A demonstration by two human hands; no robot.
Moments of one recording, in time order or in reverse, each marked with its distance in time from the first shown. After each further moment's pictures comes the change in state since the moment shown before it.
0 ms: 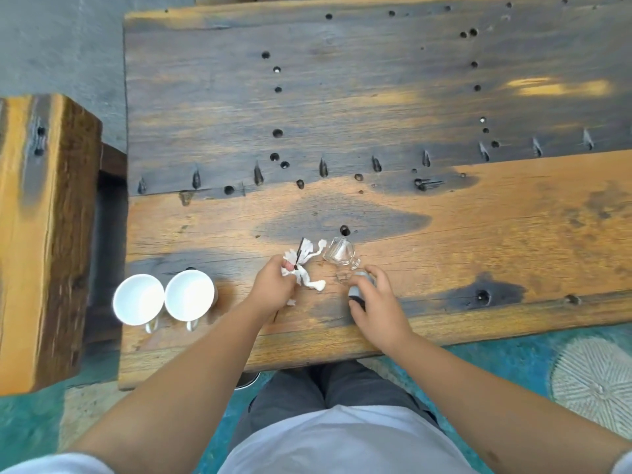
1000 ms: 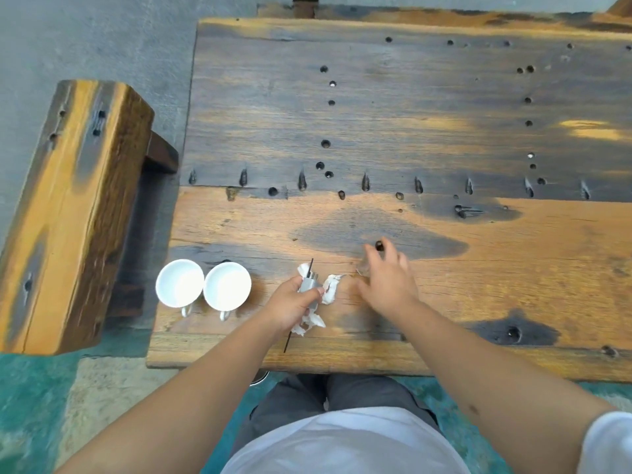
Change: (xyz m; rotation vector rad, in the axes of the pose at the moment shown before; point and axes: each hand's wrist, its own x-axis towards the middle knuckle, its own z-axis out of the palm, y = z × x) left_hand -0.038 -0.019 -0.029 -0.344 -0.122 -0.071; right_hand 0.078 -0.052 -0.008 -0.452 -0.066 0.029
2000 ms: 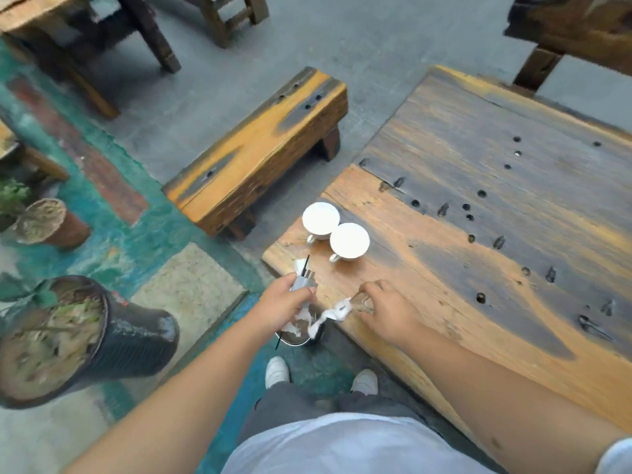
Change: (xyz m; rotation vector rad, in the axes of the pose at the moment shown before) left_hand -0.199 -0.086 -0.050 -0.287 0.569 0.101; right_hand -0.075 -0.107 0.028 -0.134 -0.280 -0.787
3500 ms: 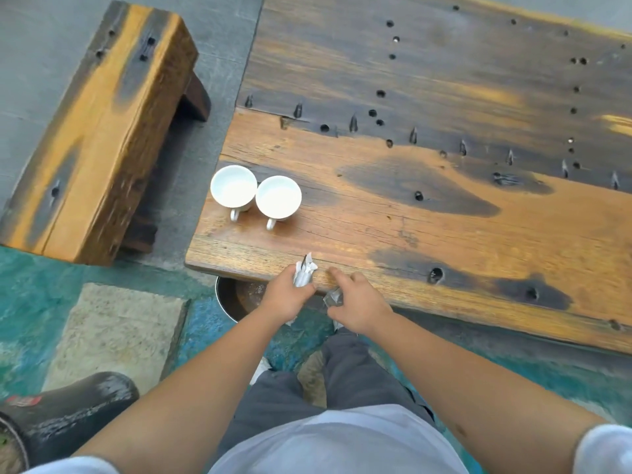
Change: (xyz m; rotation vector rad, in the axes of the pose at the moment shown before) left_hand 0.093 -0.078 0.064 0.496 -0.347 0.111; right_hand -0.041 -0.022 0.088 0.287 -0.016 0.563
